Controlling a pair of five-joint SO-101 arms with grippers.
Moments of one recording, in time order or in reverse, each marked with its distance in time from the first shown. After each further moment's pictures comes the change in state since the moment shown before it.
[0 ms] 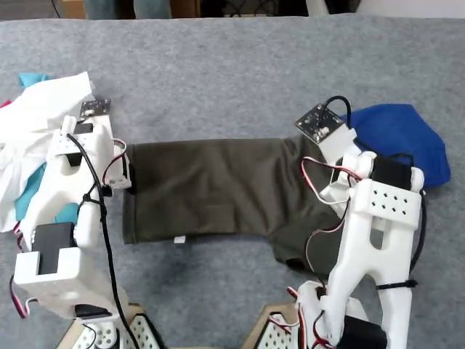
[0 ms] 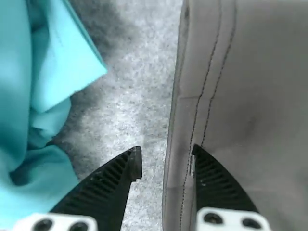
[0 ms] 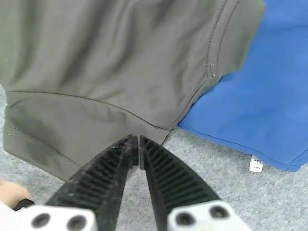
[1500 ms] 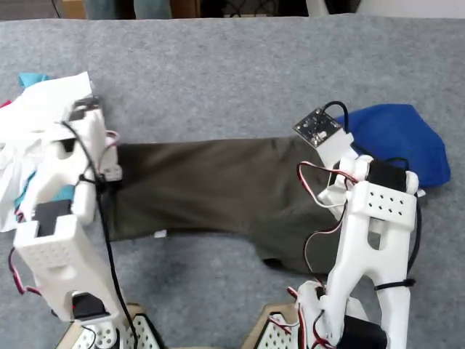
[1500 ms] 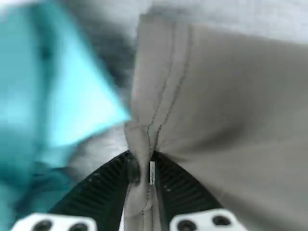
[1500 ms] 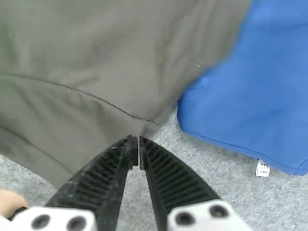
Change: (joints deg) left arm -6.1 15.7 -15.9 6.8 -0.1; right arm 0.0 0.0 4.1 -4.0 0.0
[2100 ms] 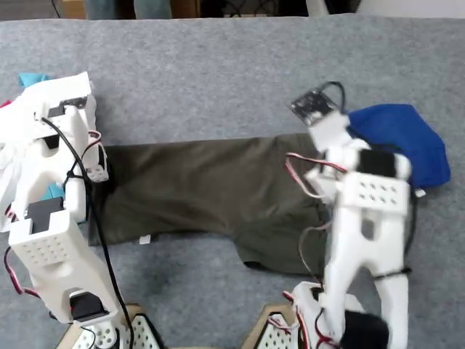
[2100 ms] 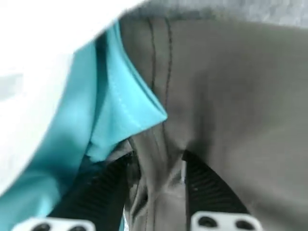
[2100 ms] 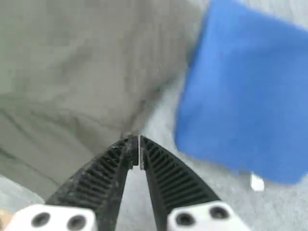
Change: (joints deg) left arm -2.4 0.5 -5.4 6.7 -6.2; right arm -10.2 4.7 -9.4 1.5 -14.0
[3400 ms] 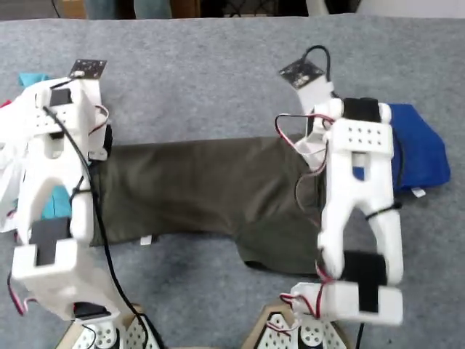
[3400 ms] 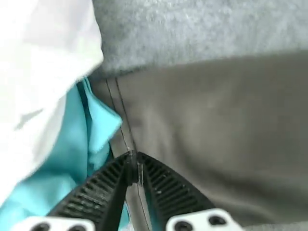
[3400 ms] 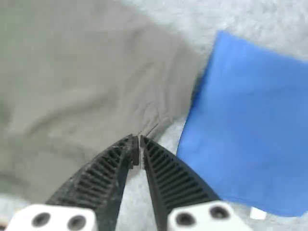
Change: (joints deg) left arm 5.7 -16.6 2.2 -0.6 -10.3; right arm -2.0 19.0 -20.4 8.2 2.3
